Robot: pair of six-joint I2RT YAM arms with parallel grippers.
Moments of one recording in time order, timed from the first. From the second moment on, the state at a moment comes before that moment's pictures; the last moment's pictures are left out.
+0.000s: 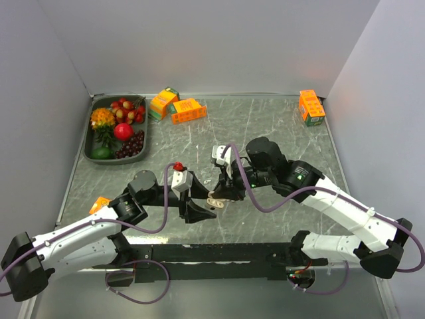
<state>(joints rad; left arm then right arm) -0.89 0.88 0.53 0.38 0.73 -0.21 0.91 1.09 1.19 -0.67 -0.52 -0.17</state>
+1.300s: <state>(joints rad) -0.89 0.85 0.45 0.47 0.63 -0.24 0.92 1.09 1.21 -0.65 -0.50 -0.12</state>
